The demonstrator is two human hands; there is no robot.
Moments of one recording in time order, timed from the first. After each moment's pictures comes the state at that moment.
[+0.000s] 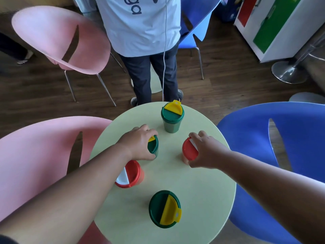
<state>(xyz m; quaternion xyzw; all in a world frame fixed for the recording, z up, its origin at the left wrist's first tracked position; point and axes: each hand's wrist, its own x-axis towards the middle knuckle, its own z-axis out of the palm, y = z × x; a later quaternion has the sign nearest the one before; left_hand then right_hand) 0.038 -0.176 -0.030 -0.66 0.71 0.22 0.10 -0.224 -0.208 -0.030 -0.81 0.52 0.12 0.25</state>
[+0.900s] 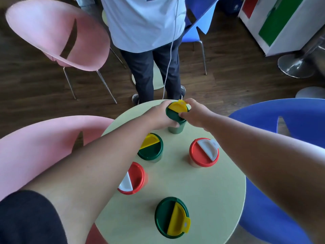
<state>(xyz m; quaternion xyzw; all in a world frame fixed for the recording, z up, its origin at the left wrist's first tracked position) 0.010 -0.272 -0.031 -0.70 0.58 0.40 -0.08 -0.151 -0.307 -0.032 -0.67 0.62 -0.03 0.40</state>
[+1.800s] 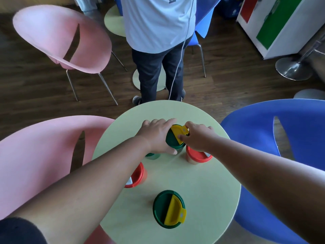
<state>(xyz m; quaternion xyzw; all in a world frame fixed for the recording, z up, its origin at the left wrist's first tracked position) -0.003 -0.203 -0.024 -0.63 0.75 0.18 0.10 -0.177 -0.239 -0.030 -0.76 0.58 0.12 0.26</state>
